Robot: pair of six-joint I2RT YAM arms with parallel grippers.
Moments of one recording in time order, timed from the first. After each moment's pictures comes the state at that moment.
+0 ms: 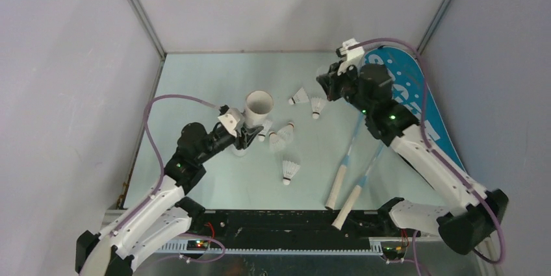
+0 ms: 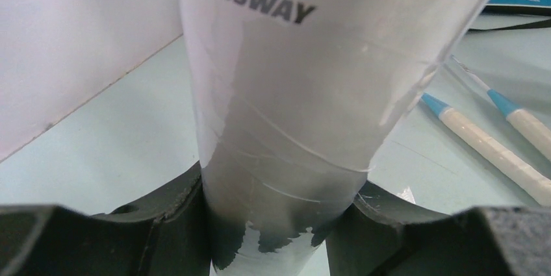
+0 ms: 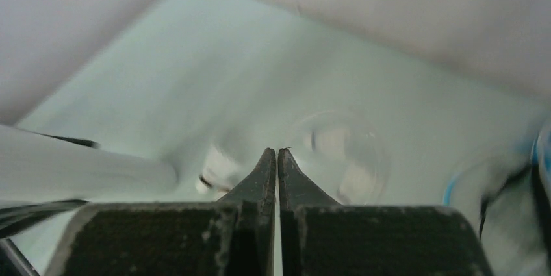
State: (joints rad) left arm -0.53 0.76 0.51 0.20 0.36 0.15; right arm 0.56 1.16 1.22 -0.15 -0.10 0.08
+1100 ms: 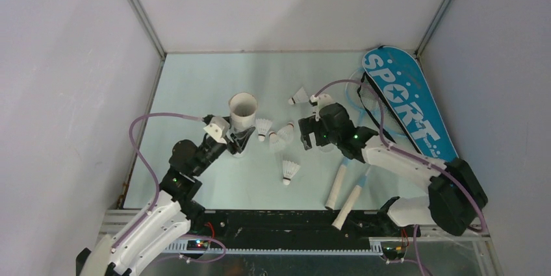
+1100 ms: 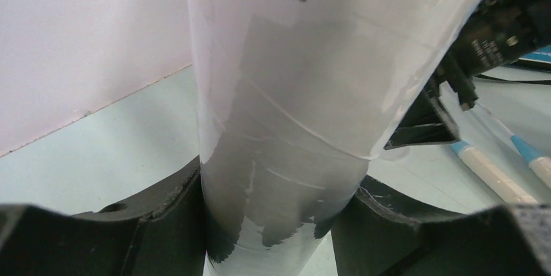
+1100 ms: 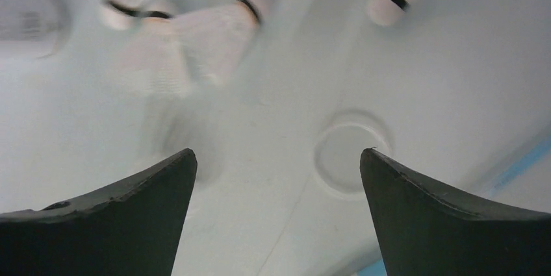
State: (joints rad) left arm -0.52 0.57 0.35 0.32 0.21 0.05; right arm 0.72 1.36 0.80 -0.19 0.17 0.29
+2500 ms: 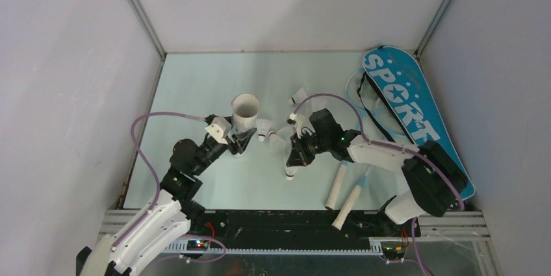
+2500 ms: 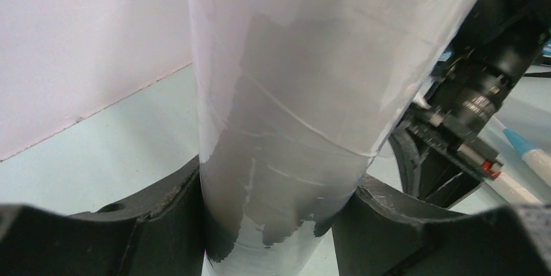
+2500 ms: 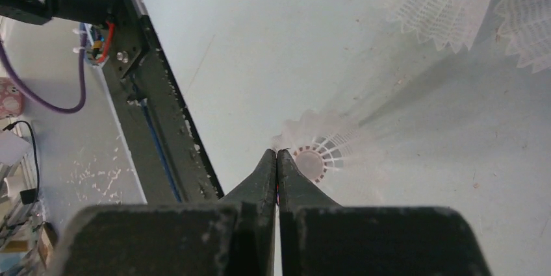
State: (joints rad) left arm -0.52 0.59 0.35 0.33 0.25 0.06; right arm 0.73 1.55 0.76 0.00 -0.62 0.25
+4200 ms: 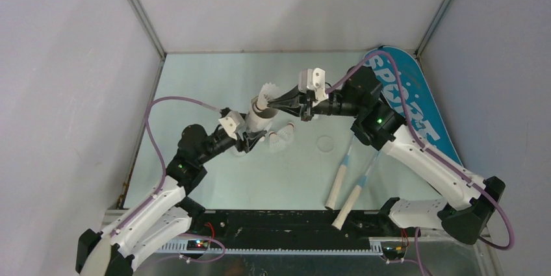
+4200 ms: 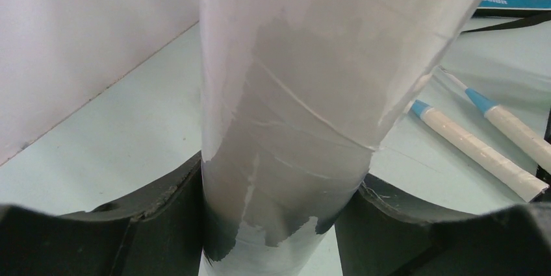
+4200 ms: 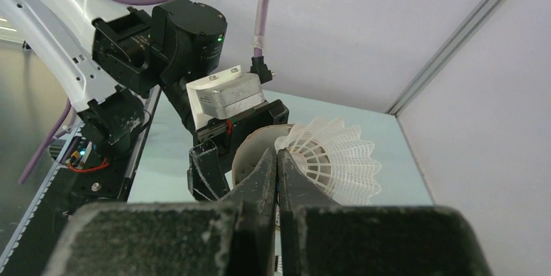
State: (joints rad) left arm -0.52 0.77 0.47 0.27 0.42 0.13; right arm 0.79 1.23 1.27 0.05 -0.73 -0.25
